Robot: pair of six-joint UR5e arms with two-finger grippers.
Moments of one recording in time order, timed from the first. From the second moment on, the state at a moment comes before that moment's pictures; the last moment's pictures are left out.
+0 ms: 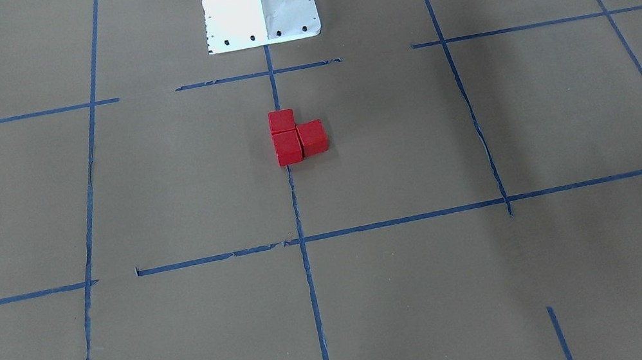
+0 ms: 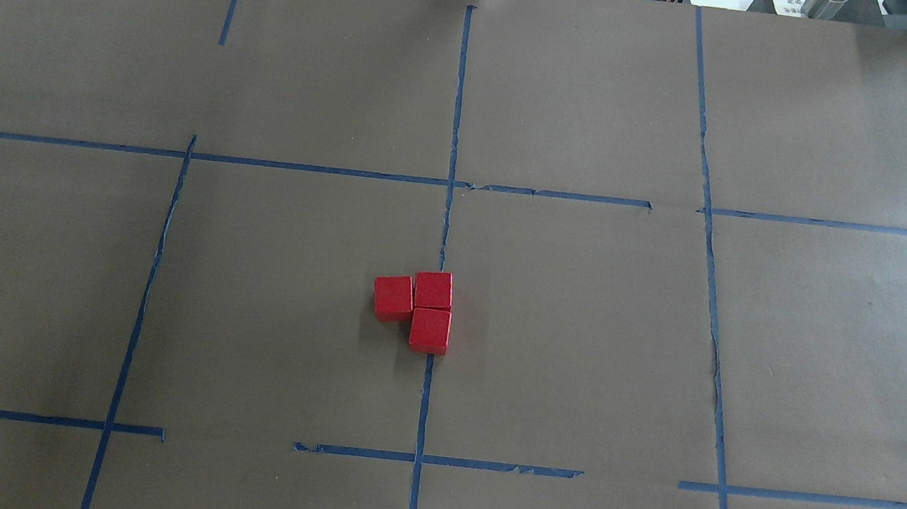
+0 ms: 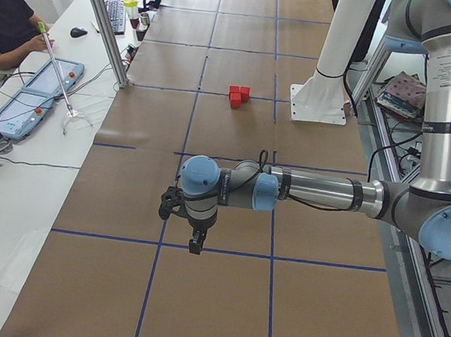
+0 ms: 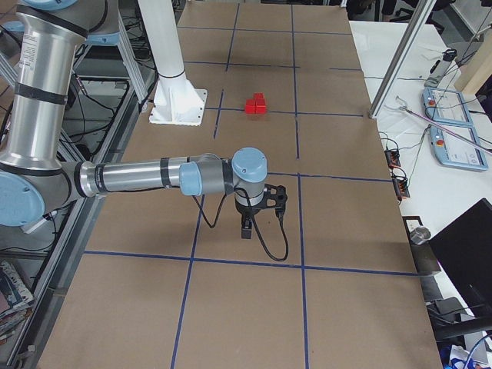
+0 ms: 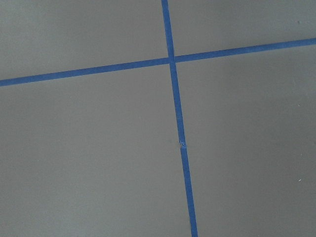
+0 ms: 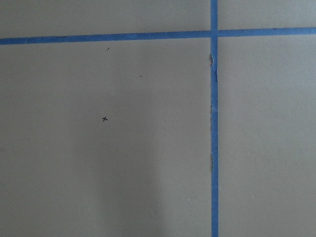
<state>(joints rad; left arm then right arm) -1.58 -1.45 -1.75 -1.53 -2.36 0.13 1.46 -1.82 1.93 -1.57 2.37 0.16</state>
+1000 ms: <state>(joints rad) -1.58 -1.44 -1.73 -1.53 -2.36 0.14 1.50 -1.87 1.92 -1.57 2.35 0.08</state>
